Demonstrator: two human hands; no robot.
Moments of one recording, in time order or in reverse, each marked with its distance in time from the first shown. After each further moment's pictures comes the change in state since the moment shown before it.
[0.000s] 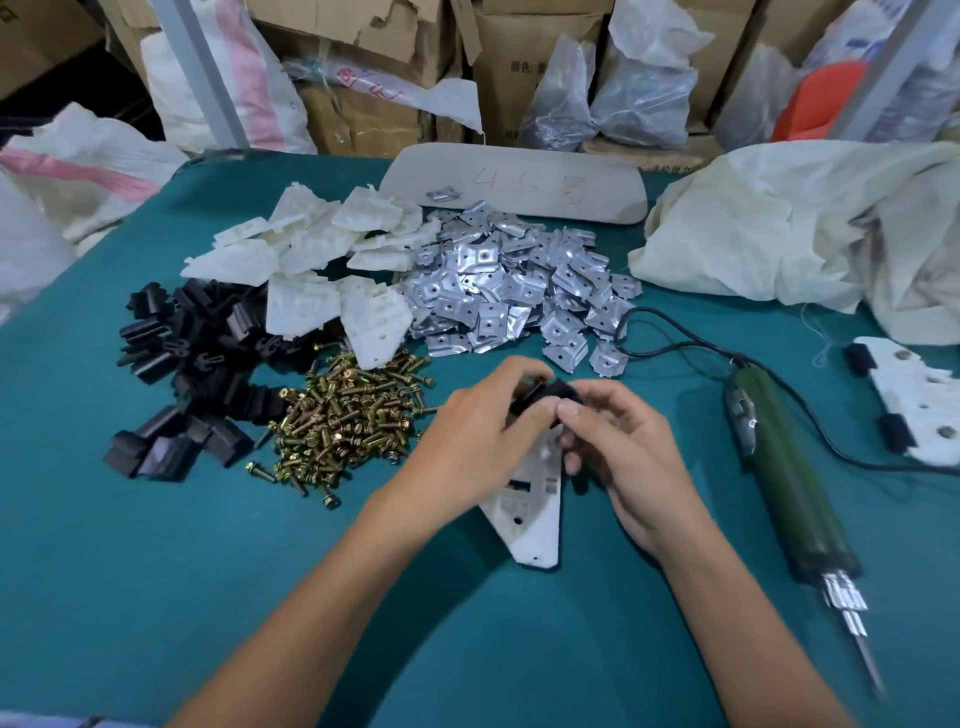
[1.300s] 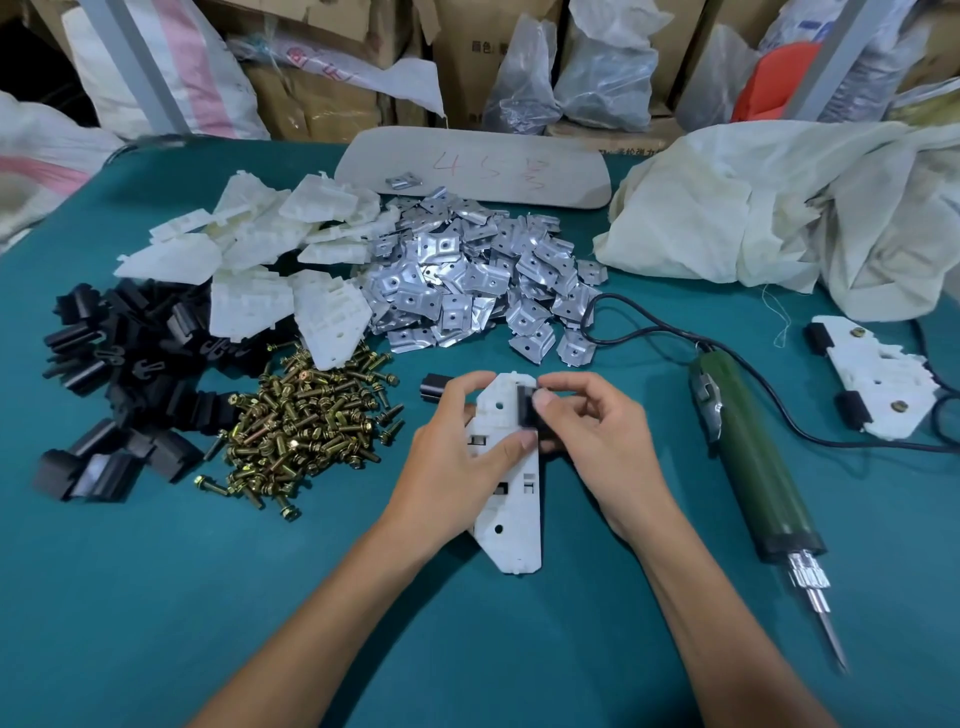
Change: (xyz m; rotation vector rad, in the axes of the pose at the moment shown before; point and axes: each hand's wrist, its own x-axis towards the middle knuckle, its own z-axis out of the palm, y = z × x) left_hand -0.009 -0.031 0.044 -0.374 0.112 -0.215; right_hand 0.007 0.010 -0.009 -0.286 0.153 -0.019
